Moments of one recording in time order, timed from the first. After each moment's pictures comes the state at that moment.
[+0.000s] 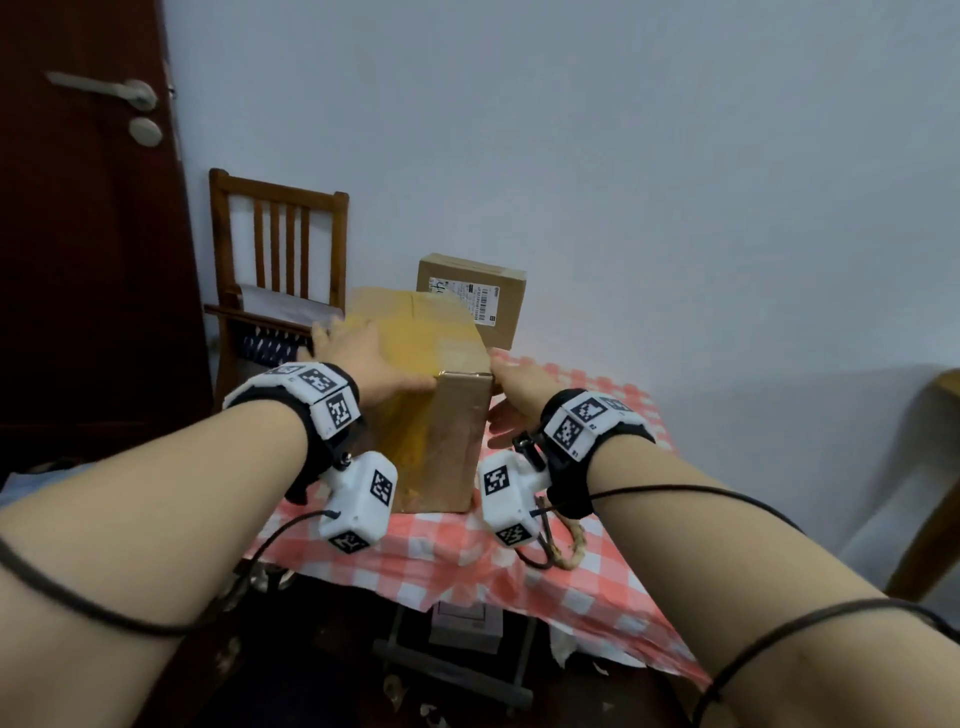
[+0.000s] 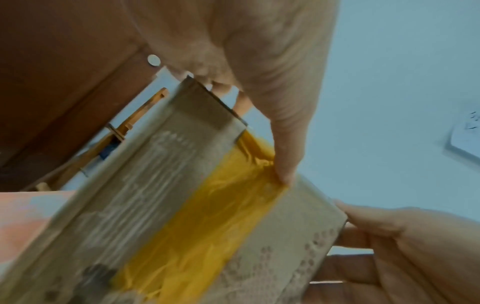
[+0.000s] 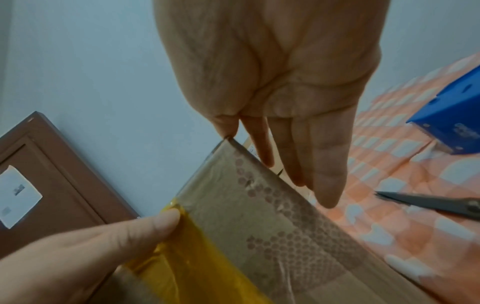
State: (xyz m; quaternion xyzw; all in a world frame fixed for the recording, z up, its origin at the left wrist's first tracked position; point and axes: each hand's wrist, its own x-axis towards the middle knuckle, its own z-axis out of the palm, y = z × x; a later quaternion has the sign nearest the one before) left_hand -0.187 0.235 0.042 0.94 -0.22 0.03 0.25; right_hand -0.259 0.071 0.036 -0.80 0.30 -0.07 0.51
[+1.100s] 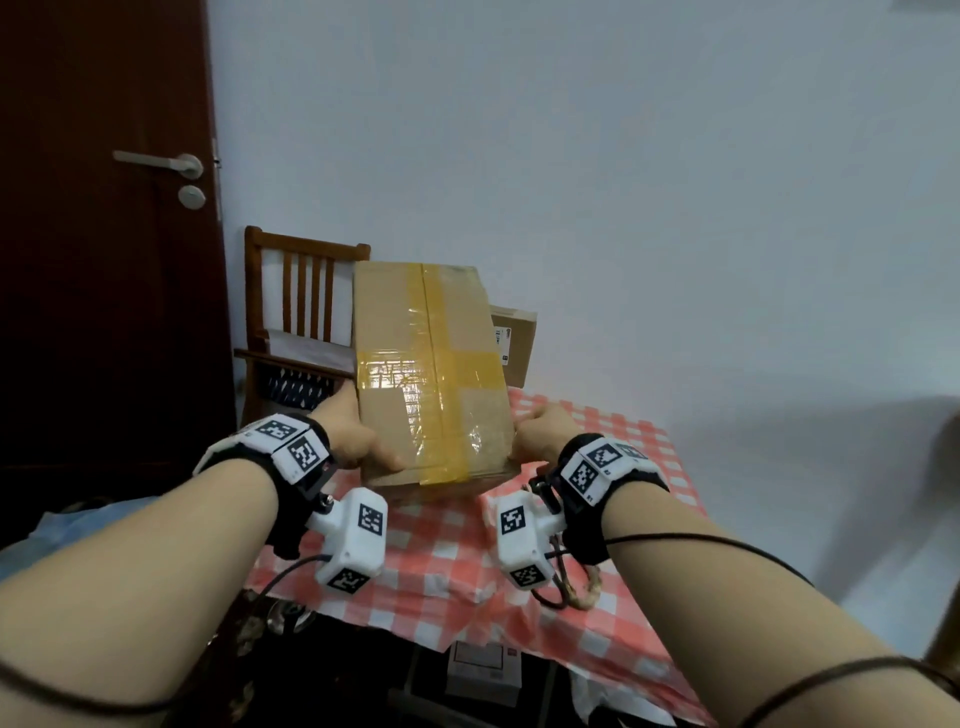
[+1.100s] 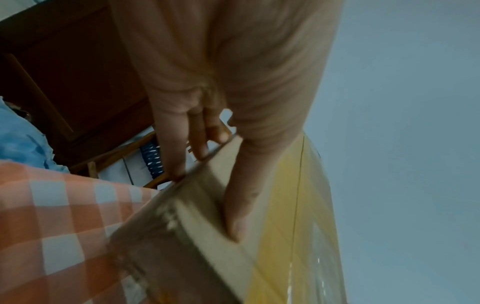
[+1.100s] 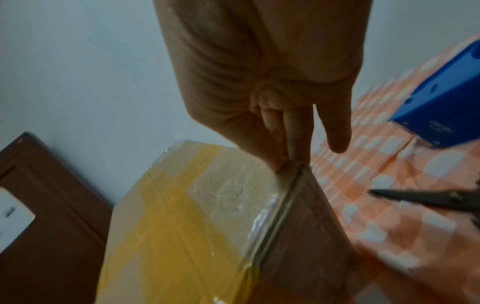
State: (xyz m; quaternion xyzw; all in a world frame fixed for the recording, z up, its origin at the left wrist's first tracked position) left_hand -0.173 0.272 0.023 0.86 -0.17 -0.14 0.46; right_hand -0.285 0.079 0.043 -0.83 0.31 -0.10 0.45
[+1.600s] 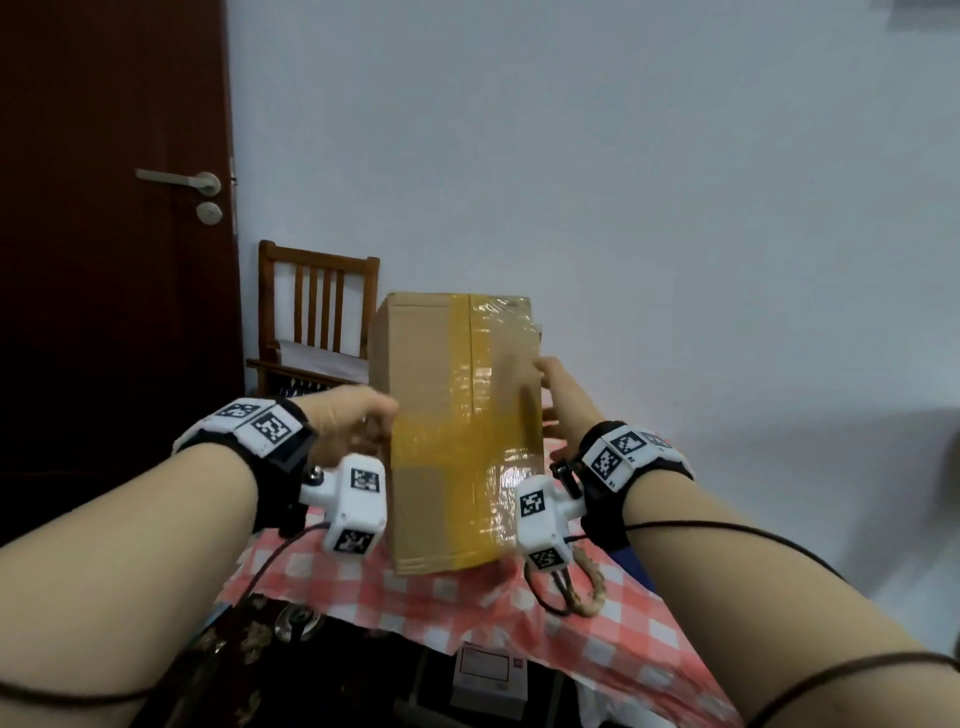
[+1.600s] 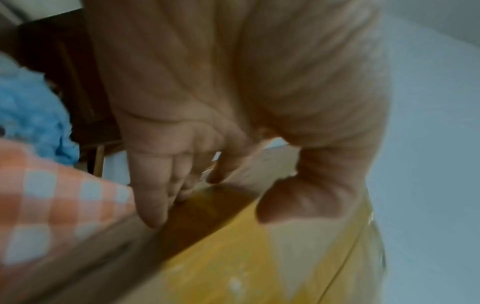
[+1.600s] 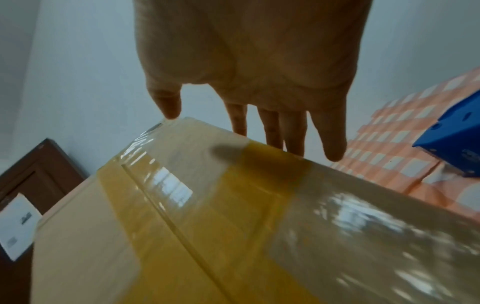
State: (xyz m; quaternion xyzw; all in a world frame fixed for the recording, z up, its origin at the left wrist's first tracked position) left_hand -0.198 0.289 0.061 0.76 -0.17 -0.31 0.54; right_hand -0.300 0.074 0.071 -0.75 0.25 -0.15 0.59
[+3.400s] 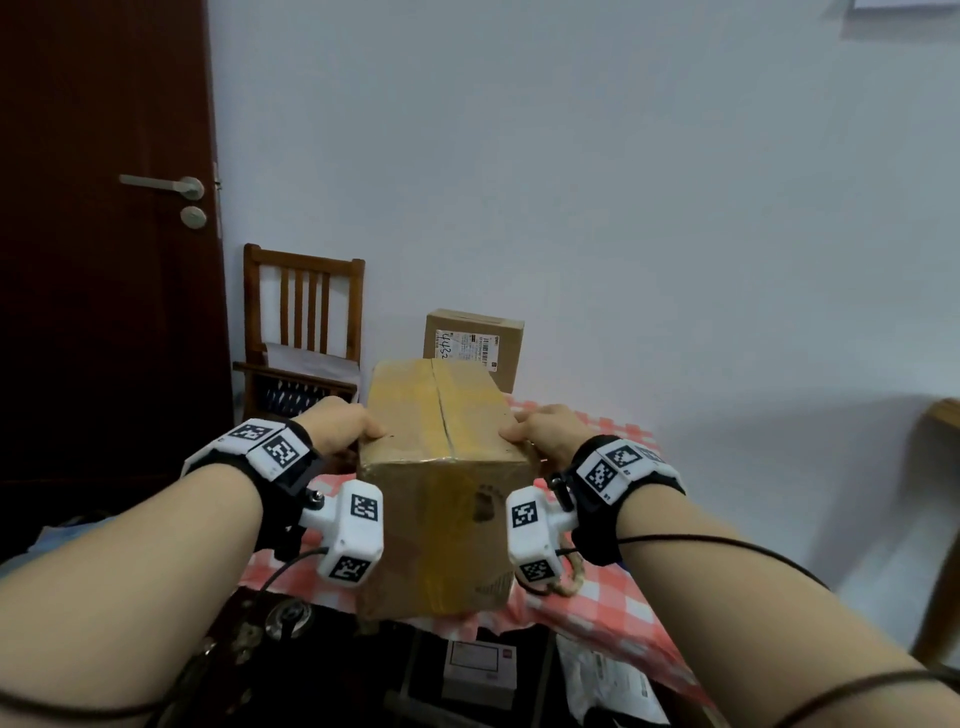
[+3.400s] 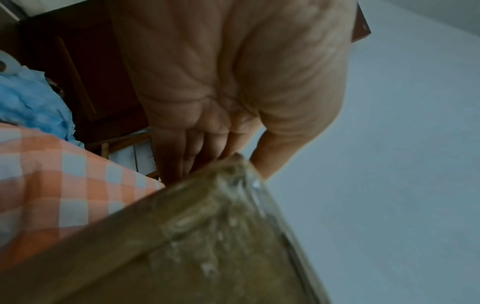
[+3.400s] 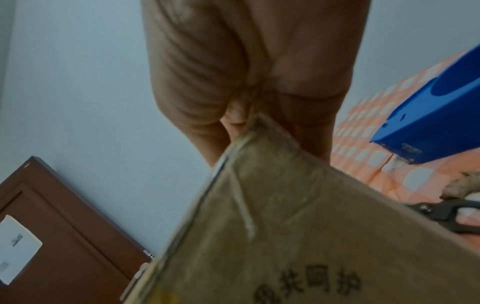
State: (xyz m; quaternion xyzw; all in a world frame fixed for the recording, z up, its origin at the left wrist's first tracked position) left_hand -0.217 0.279 0.041 0.80 -0.11 -0.18 0.56; right_hand -0.331 0.080 0.058 -0.79 0.27 -0.11 0.53
